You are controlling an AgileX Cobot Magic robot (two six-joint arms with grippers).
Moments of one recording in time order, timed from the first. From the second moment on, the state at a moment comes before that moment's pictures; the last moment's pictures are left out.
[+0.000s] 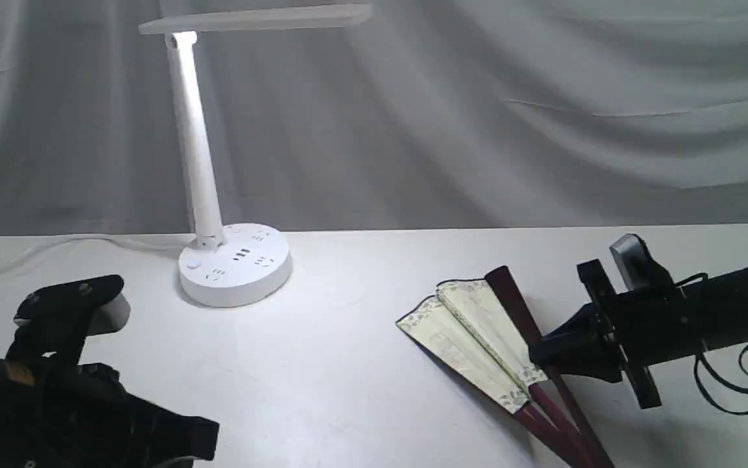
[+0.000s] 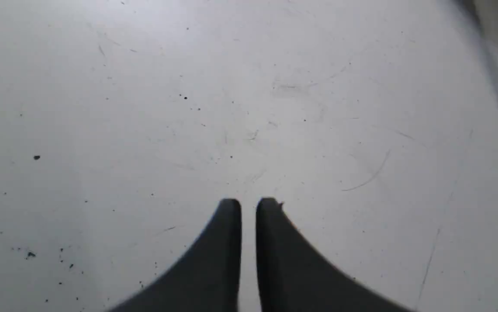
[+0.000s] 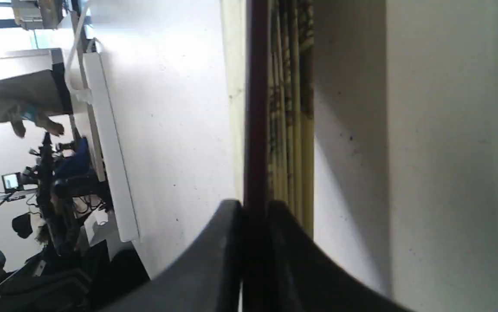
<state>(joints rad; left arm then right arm) -0.40 1.41 -0.71 -0.52 0.47 0.14 -0.30 2.28 -1.37 1.23 1.22 -0.74</state>
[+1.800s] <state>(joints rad) -0.40 1.44 -0.36 0.09 -0.78 -0.26 -0.30 1.86 -0.95 1.59 1.21 -0.87</state>
